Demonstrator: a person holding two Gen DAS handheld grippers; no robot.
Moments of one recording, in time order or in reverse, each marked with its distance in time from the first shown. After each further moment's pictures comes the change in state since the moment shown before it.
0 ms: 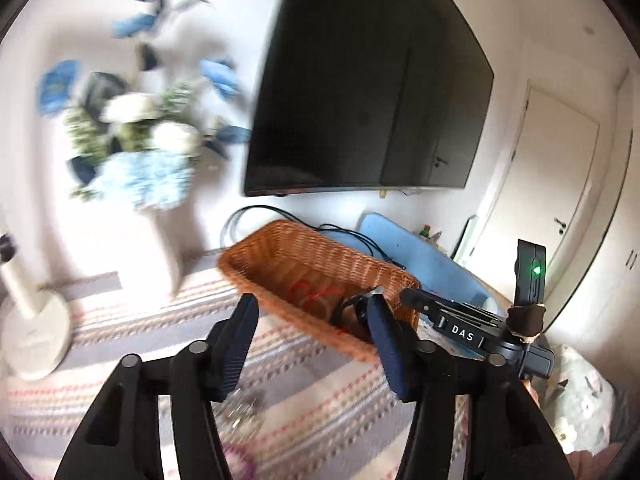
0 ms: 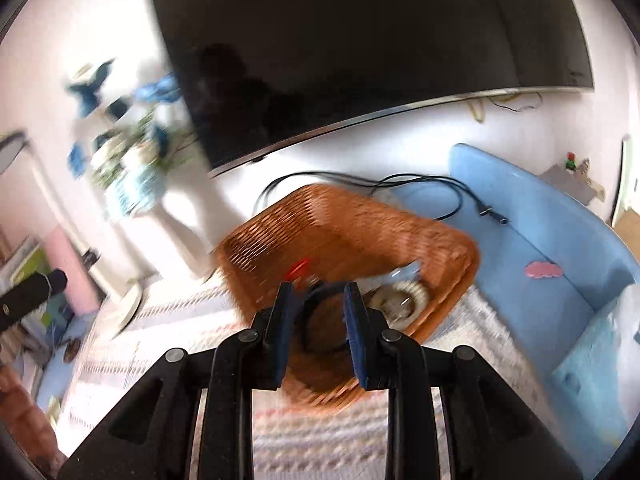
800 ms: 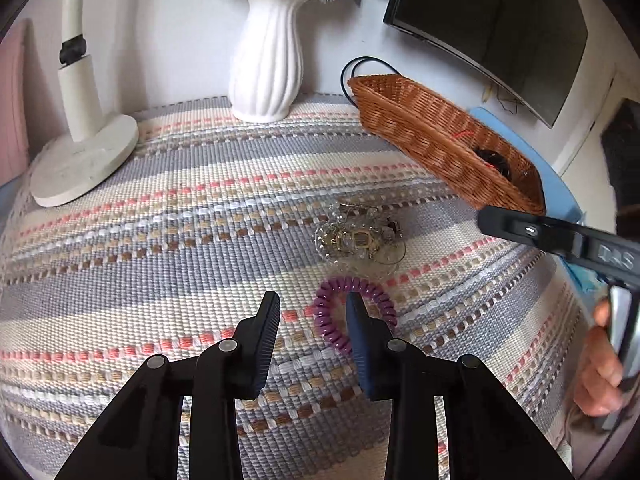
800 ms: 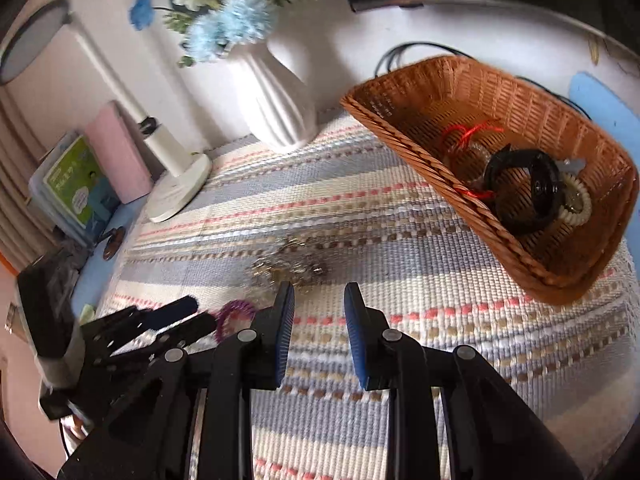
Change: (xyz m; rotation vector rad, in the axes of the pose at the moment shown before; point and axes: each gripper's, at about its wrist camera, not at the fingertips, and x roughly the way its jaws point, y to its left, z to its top) left arm 0.028 0.093 -0.123 -0.151 0.323 0.213; right arm 0.061 0.099 -0.062 -0.105 0.399 0.186
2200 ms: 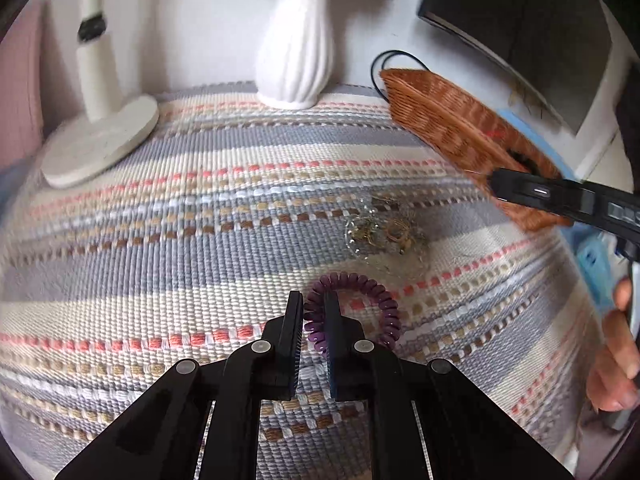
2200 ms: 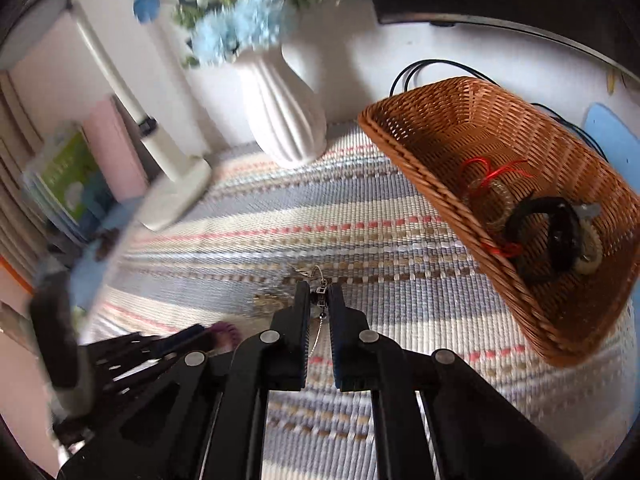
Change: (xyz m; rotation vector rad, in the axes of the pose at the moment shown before) left arm 0.012 0.018 0.002 -0.072 0.022 0.054; right arm 0.006 0.014 0.027 -0.050 -0.028 0.003
